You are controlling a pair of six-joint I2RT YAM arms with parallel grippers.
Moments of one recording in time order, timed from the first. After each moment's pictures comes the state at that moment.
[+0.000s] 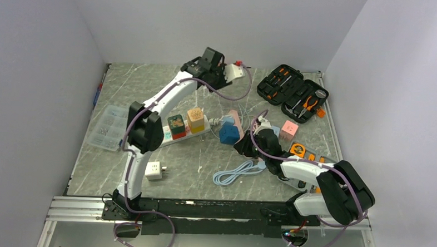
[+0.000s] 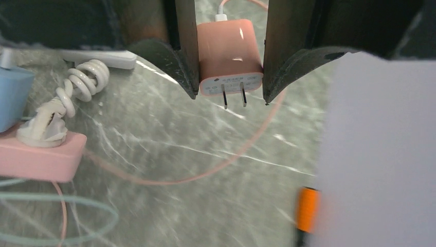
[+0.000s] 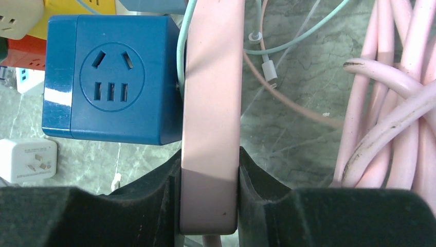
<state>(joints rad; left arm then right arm) -0.57 2.16 2.16 -0.69 0.11 0.74 0.56 1.33 0.39 0.38 -0.07 0.63</state>
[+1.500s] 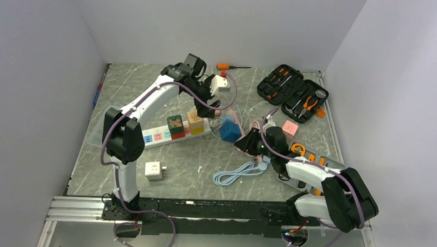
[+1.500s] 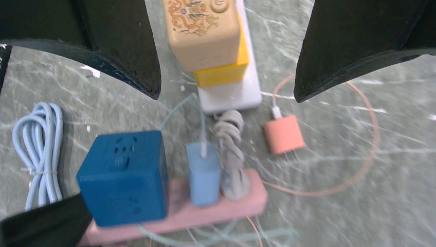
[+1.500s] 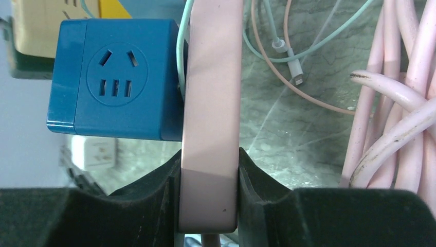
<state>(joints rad) -0.50 1.94 1.89 -0.91 0.61 0.74 0.50 1.24 0.38 0.35 -0.22 0.72</state>
